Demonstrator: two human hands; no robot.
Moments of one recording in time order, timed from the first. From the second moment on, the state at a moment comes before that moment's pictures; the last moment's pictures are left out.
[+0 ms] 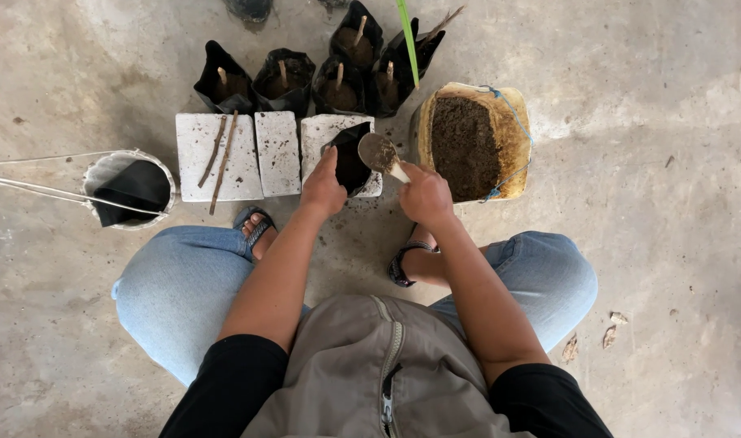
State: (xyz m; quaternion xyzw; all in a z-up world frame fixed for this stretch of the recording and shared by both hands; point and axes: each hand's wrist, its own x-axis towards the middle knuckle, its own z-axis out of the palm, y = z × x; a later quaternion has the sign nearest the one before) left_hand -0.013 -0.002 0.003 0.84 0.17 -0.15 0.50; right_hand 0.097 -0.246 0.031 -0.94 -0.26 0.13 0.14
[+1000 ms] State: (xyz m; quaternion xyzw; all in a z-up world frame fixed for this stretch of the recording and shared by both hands) left_hand -0.012 -0.002 0.003 0.84 0.18 -0.16 0.49; right_hand 0.077 -0.139 0.017 -0.90 -0.34 0.26 -0.01
